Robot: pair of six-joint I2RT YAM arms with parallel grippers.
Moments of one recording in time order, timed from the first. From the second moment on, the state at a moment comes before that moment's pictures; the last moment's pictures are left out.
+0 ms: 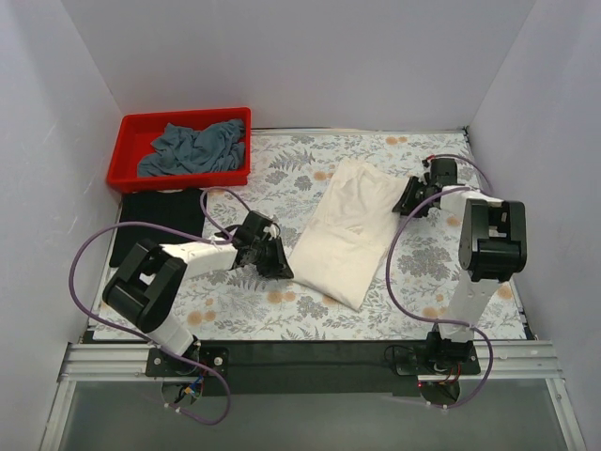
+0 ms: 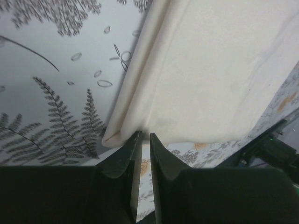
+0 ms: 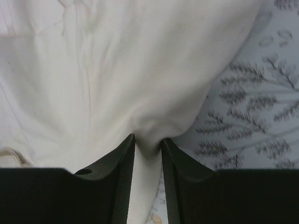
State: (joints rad) left arm -0.59 1.60 0.75 -0.16 0.31 -0.73; right arm -0.03 1.85 1.10 -0.22 -0.31 0.35
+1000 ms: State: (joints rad) left arm -0.71 1.49 0.85 -0.48 0.02 -0.81; right arm 0.32 1.24 0.78 -0.56 -0.13 0.40
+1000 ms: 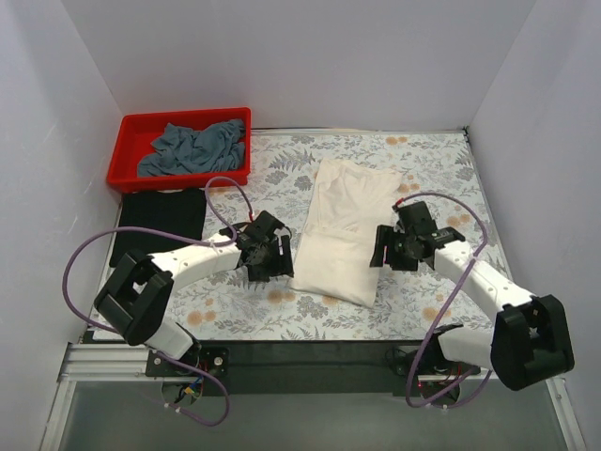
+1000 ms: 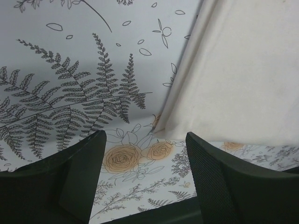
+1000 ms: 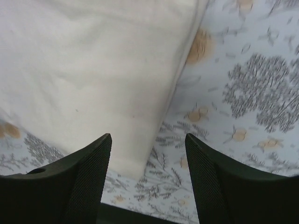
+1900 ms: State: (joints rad) left arm -0.83 1.67 0.97 -0.49 -0.07 -0.69; right arm 0.67 1.19 0.59 -0.67 -0.02 0.76
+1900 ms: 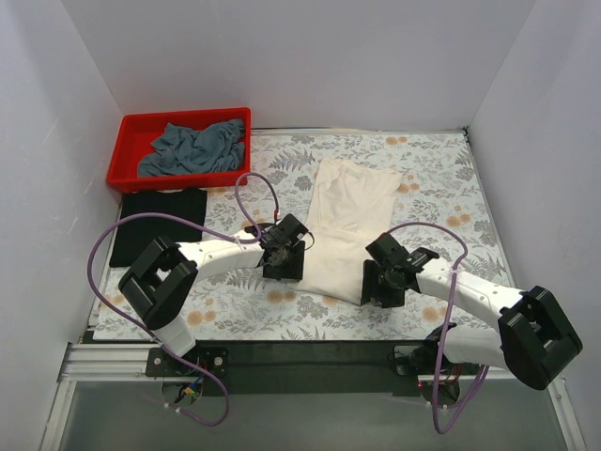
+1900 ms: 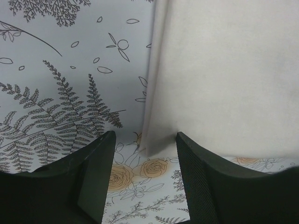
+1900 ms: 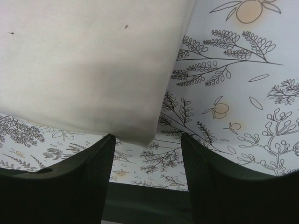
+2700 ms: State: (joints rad) left arm -0.86 1.69 0.97 -0.48 -0.12 -0.69; right arm 0.78 1.32 0.67 -0.72 0.09 0.75
